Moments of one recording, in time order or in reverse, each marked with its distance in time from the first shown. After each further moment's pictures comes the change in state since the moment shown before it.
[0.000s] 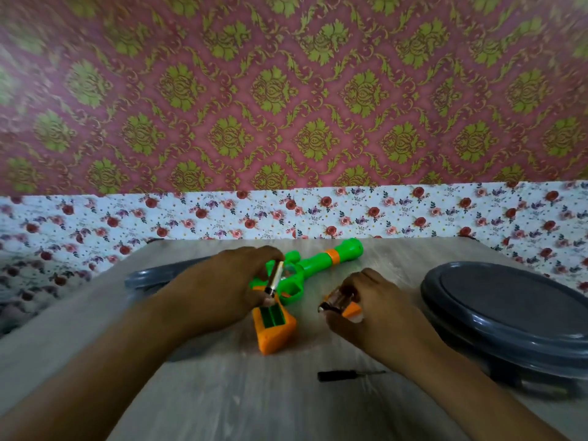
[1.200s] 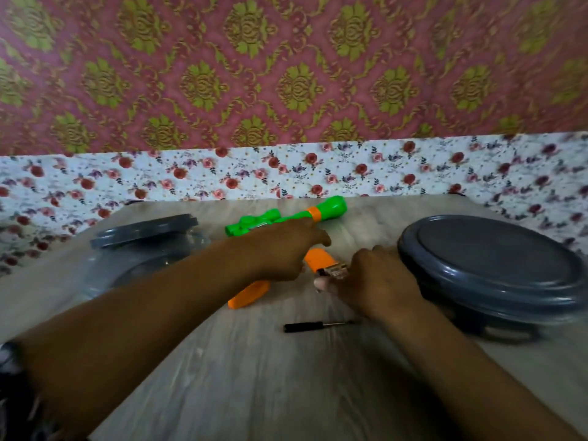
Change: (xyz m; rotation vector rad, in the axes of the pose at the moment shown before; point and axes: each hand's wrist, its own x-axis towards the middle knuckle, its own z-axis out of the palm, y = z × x) left_hand 0.078 0.050 0.070 0.179 -0.244 0.194; right_hand -0.002 0.022 0.004 -0.180 -0.177 0.346
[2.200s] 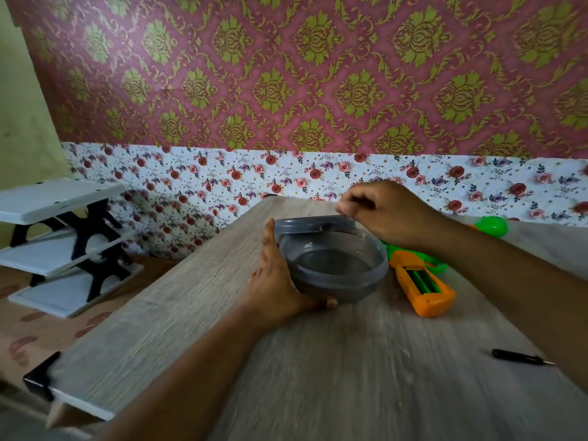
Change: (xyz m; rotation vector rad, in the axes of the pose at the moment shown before) left_hand -0.201 -0.135 0.052 -0.806 0.433 -0.663; right_hand 0.034 -0.210 -0.007 0.403 -0.029 -0.756
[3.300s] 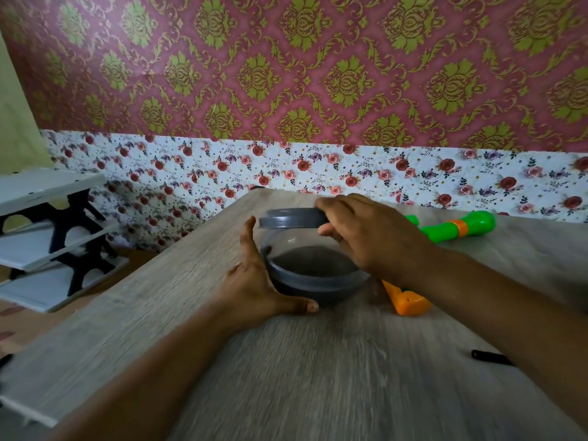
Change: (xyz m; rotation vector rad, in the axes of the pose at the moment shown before) left_hand 0.001 0.001 0.000 -0.001 -0.069 -0.045; right_hand -0.022 0.023 0.020 -0.520 0.188 -0.479
